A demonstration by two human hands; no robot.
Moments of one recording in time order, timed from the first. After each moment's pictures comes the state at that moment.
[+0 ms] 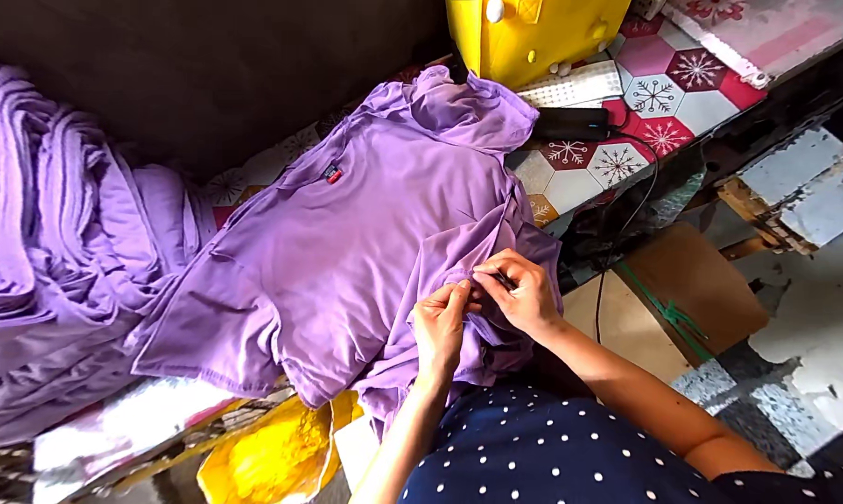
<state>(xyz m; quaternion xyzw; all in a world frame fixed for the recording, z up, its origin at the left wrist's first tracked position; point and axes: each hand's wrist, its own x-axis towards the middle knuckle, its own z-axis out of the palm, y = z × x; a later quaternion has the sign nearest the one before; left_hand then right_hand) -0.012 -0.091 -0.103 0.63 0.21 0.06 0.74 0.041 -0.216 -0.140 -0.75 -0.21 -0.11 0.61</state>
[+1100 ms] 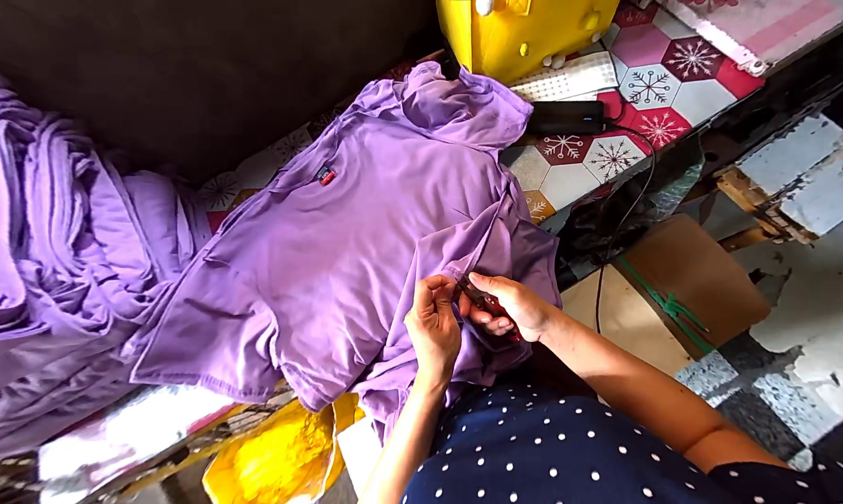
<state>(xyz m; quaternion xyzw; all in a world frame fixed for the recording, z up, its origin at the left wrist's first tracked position) -0.013 -0.080 -0.142 0.77 0.05 0.26 0.58 0.045 -0.225 -0.120 -0.42 -0.05 0.51 0.75</state>
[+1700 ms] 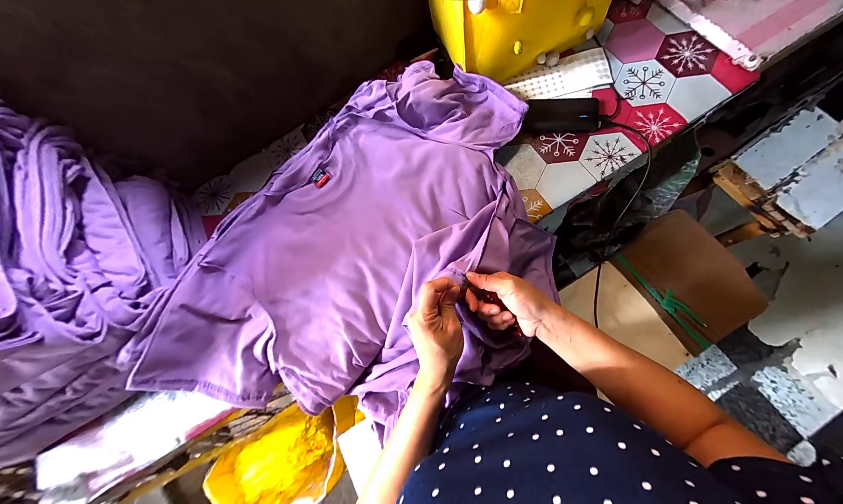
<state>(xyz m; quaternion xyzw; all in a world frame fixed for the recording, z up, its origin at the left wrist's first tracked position) -0.013 -0.082 -0.146 0.78 0.02 0.24 0.57 0.052 -0.227 -0.125 -0.42 0.01 0.53 0.74</state>
